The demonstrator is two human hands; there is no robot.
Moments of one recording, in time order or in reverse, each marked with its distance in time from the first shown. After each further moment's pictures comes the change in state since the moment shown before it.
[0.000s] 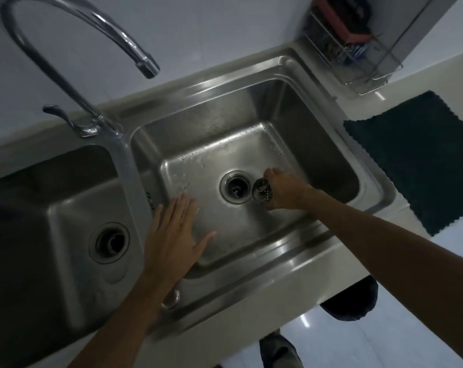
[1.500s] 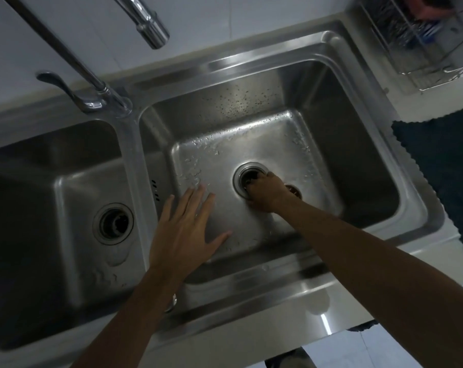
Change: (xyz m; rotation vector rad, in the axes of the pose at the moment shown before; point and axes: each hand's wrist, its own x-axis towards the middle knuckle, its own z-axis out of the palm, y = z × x) left_hand 0.014 0.015 0.008 0.064 -0.050 -0.033; right_hand 0.076 -0.052 0.050 -0.493 -0.256 -0.194
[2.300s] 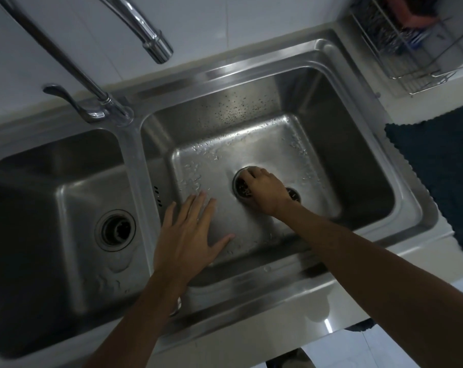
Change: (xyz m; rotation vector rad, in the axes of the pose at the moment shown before) left_hand 0.001 0.002 -0.007 -0.021 -0.032 -0.010; right_hand -0.021 -0.004 -0.012 0.381 0.316 0.052
